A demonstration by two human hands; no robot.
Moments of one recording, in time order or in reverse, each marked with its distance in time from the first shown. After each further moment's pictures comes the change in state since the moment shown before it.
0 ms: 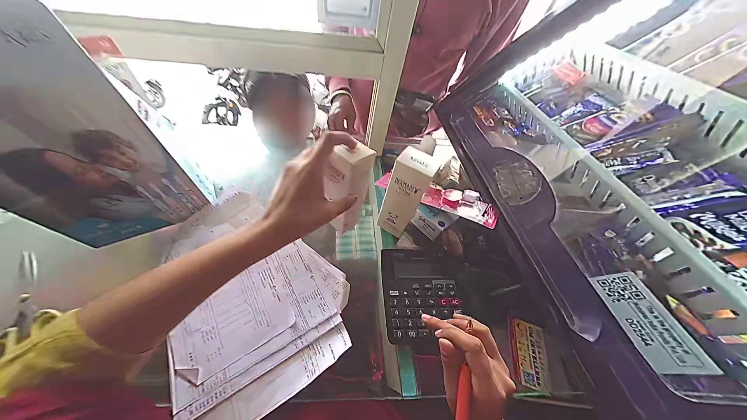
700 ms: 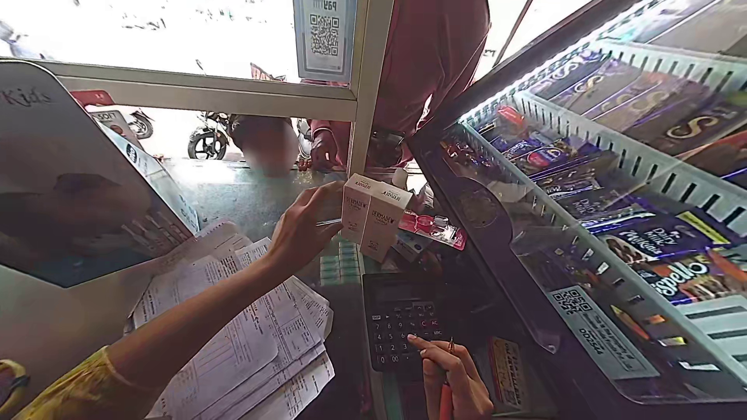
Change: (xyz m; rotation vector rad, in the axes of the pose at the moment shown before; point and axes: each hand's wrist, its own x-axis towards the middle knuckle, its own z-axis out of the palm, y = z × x) left_hand 0.002 -0.017 0.035 0.006 0.038 0.017; right_hand 0.000 -0.003 0.000 -0.028 0.030 0.046
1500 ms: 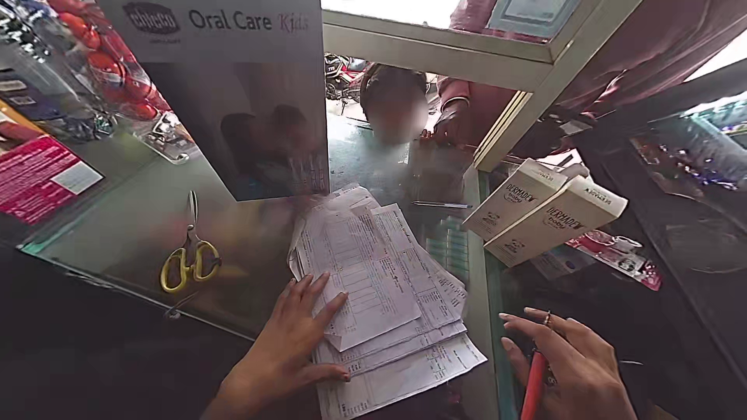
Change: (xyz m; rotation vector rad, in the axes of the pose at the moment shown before) left_hand -0.268 0.004 -0.084 0.349 -0.168 -0.225; right_hand 0.066 -0.028 0.011 -0.242 -0.641 -0.158
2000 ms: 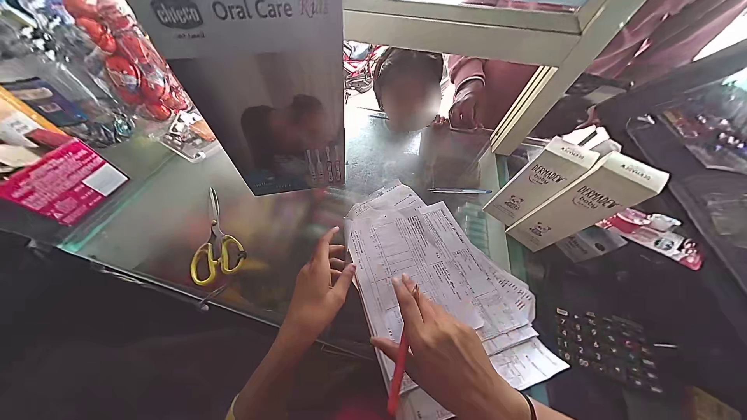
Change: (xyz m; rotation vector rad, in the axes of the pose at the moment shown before) left_hand 0.047 -0.002 -0.012 -0.531 0.202 -0.517; right_hand 0.047 -0.130 0.068 -0.009 0.005 -0.250
